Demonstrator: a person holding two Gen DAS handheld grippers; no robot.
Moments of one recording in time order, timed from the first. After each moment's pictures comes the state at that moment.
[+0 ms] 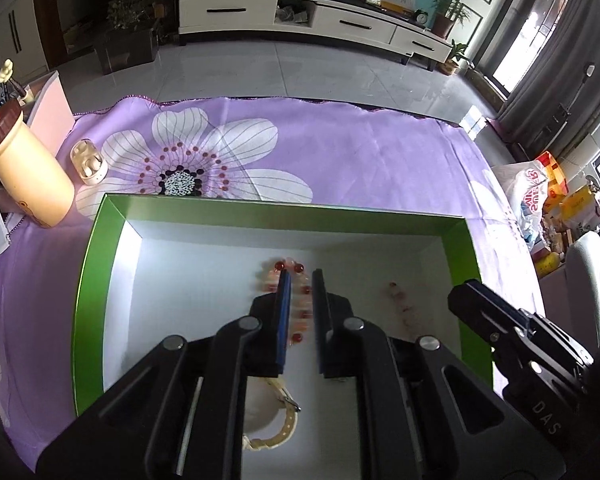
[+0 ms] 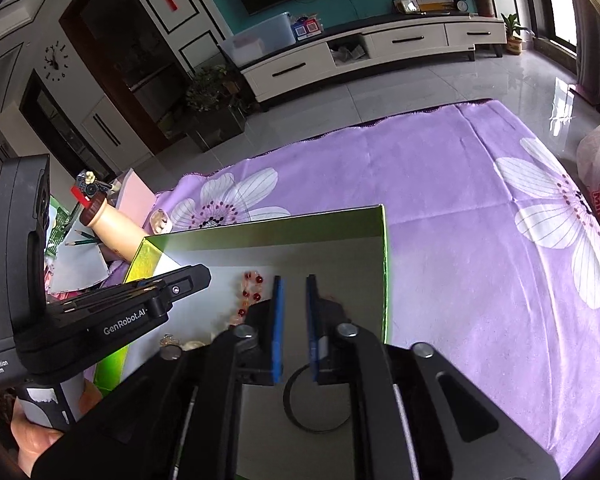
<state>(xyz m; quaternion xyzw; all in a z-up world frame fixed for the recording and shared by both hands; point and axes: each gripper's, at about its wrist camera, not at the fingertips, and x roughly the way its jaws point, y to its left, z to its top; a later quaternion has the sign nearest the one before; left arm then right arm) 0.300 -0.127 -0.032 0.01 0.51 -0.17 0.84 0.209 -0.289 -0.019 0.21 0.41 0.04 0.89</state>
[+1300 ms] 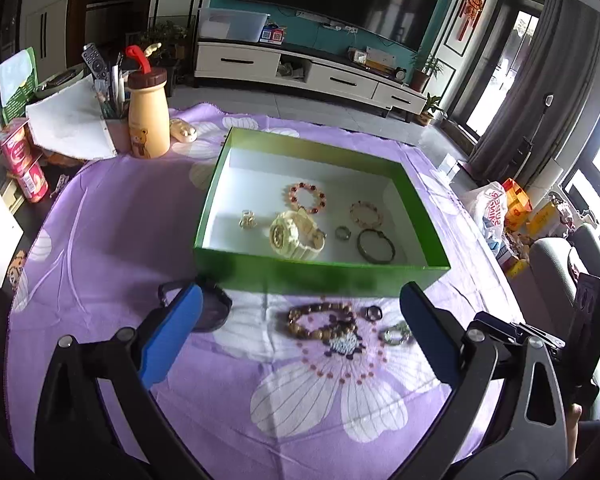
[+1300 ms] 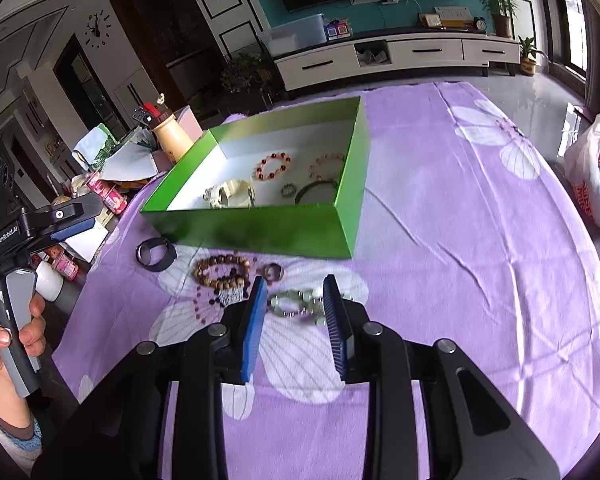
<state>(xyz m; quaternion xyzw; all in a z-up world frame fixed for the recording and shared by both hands) 0.085 0.013 0.017 -0.04 0.41 -0.20 0.89 -0.003 -0.268 -0.023 0.17 0.40 0.09 0.90</state>
